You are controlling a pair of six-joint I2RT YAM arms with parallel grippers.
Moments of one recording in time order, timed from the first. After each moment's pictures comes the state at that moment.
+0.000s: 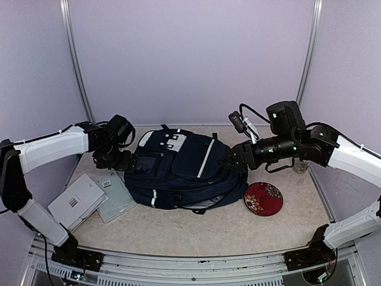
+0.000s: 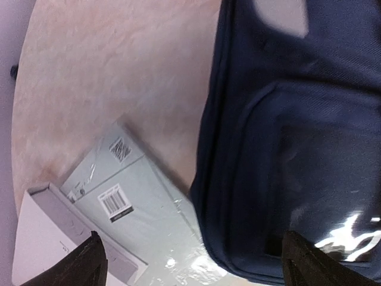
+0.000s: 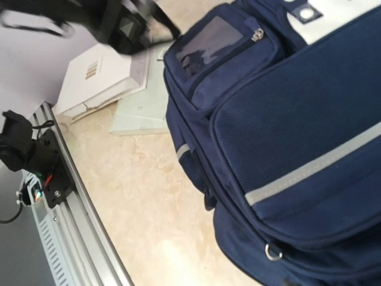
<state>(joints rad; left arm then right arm) -0.55 1.48 1.19 -0.81 -0.29 -0.42 0.83 1.23 1.17 -0.49 -0.36 0.31</state>
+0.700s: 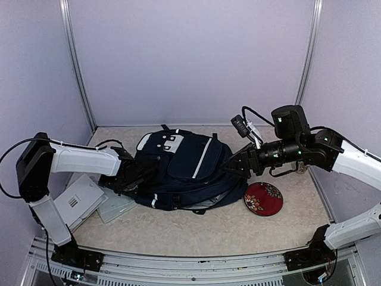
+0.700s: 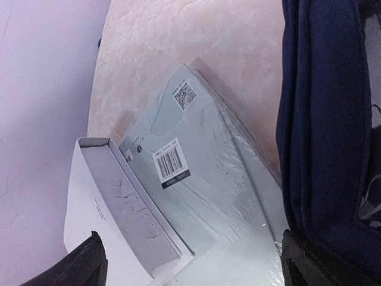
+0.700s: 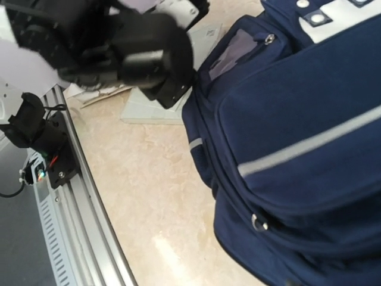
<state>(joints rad) -0.79 1.75 1.10 -0.99 -0.80 -0.72 0.83 1.16 1.11 -0.47 -0.40 0.23</state>
